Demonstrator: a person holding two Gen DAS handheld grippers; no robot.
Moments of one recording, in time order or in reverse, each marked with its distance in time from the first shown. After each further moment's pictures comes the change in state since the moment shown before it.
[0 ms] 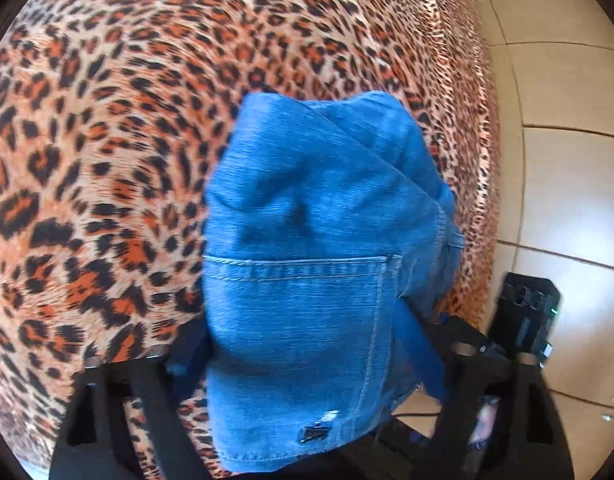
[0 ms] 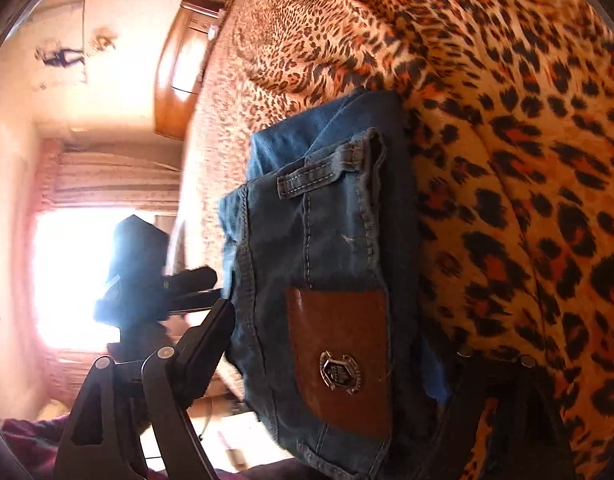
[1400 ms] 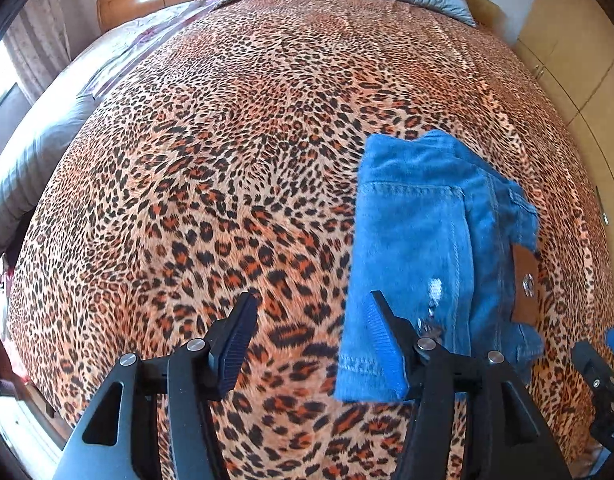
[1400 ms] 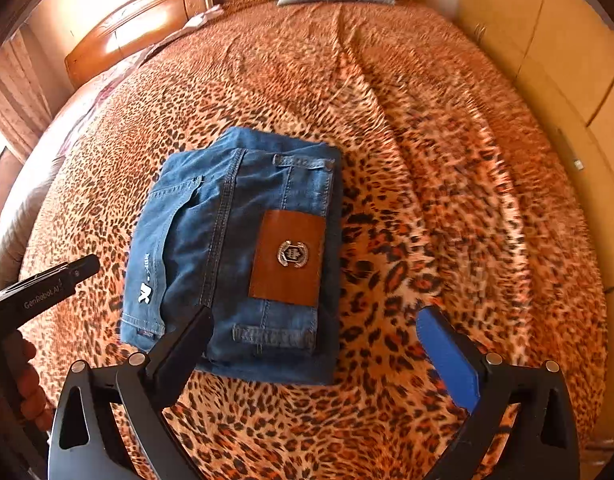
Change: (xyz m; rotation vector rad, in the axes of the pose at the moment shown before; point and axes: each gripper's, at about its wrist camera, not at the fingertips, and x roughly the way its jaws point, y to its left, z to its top) left arm -0.098 -0.017 -0.037 0.028 -0.563 0.548; right arm 0.021 0.169 0.002 -0.395 -0.265 -0.769
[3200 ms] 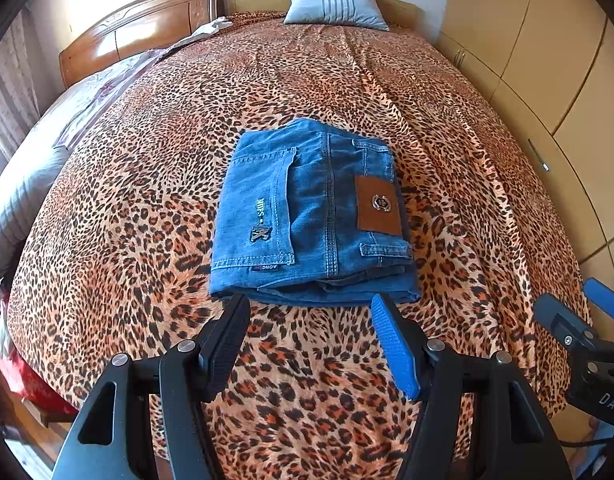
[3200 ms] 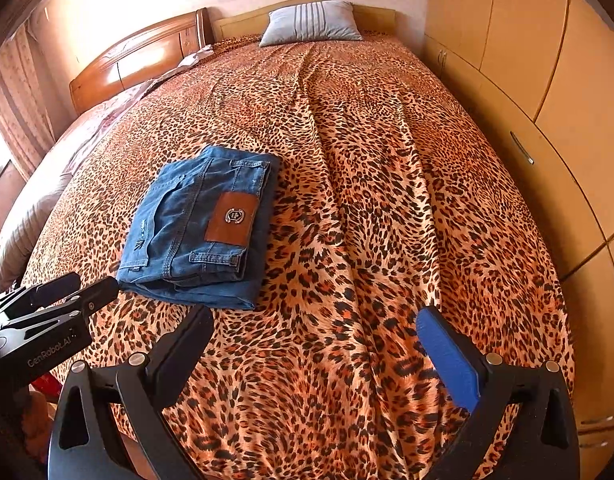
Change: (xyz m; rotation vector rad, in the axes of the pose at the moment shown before) left arm -0.124 -0.086 -0.099 0.180 -0.122 -0.095; right arm -0.086 -0.073 -0.074 0.032 -0.135 -0.003
